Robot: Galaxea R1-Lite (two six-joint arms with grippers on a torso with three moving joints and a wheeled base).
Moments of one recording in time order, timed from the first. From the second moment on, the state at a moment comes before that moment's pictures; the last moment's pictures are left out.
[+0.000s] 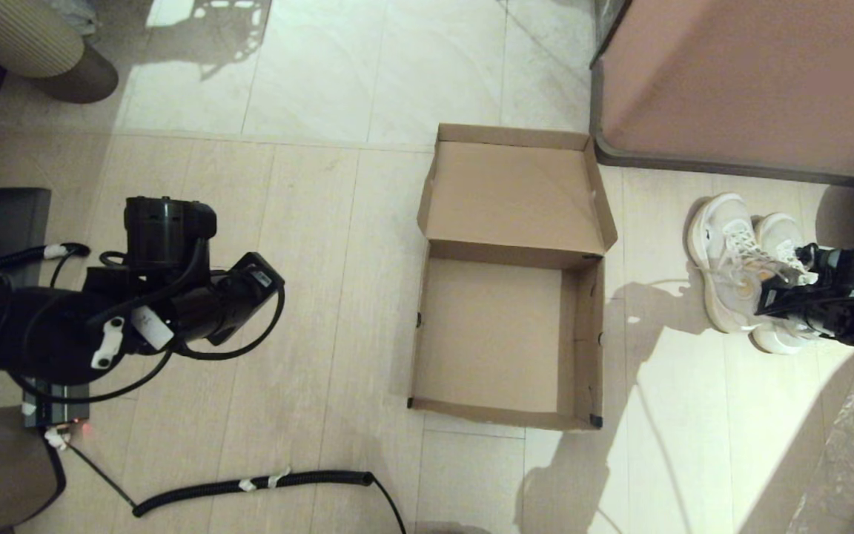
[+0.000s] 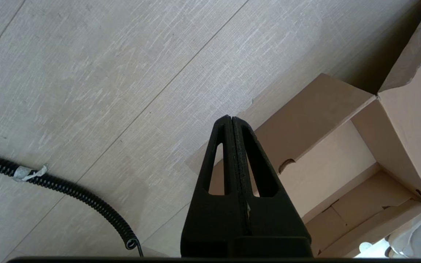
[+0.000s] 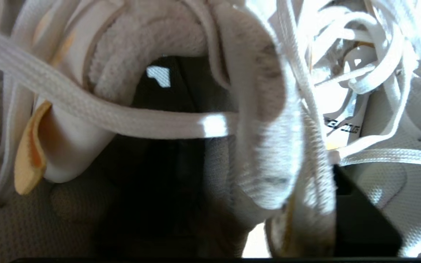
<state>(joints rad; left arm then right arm) -0.28 1.76 -1.01 -0.35 0.24 -0.78 -0.50 2.58 -1.87 -0.34 0.15 0.02</state>
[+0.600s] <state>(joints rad) -0.28 1.74 -1.01 -0.35 0.24 -0.78 -0.50 2.32 -1.56 -0.37 0.16 0.02</state>
